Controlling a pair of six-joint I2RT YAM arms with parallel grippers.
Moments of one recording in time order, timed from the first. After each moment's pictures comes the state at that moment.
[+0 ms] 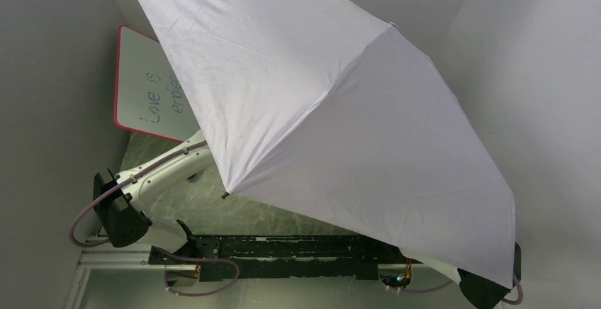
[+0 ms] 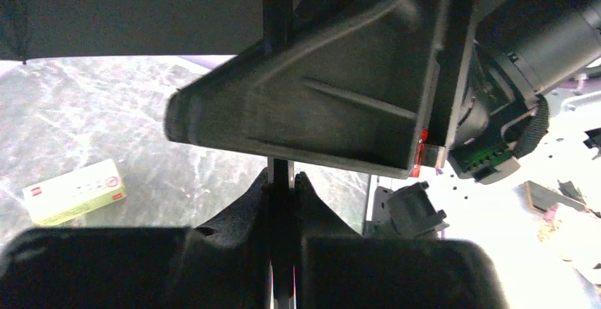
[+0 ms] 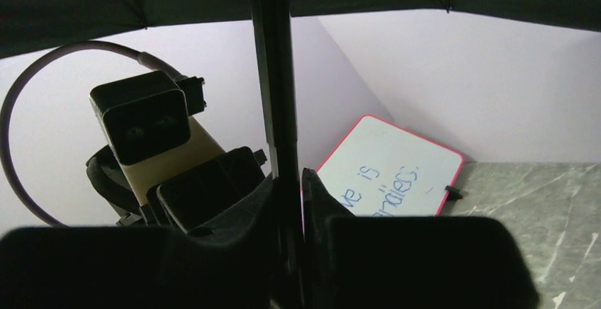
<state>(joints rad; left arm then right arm) -0.88 1.45 1.37 0.08 0.46 -0.27 0.58 0.91 0.71 0.72 -0.08 0.81</state>
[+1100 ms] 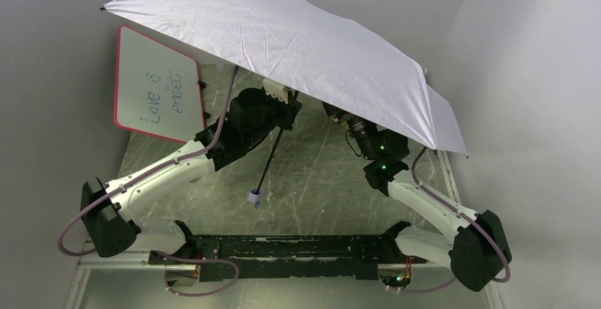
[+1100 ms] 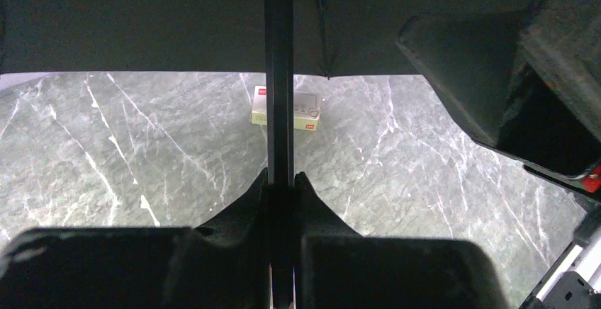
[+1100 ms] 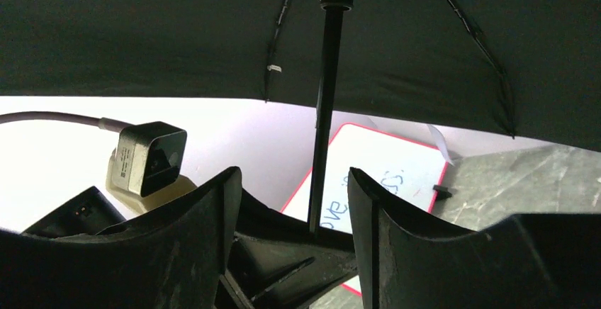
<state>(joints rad) -0.89 1.34 1.22 -0.04 -0.23 -0.19 0.58 1.07 0.66 0.88 0.03 0.87</state>
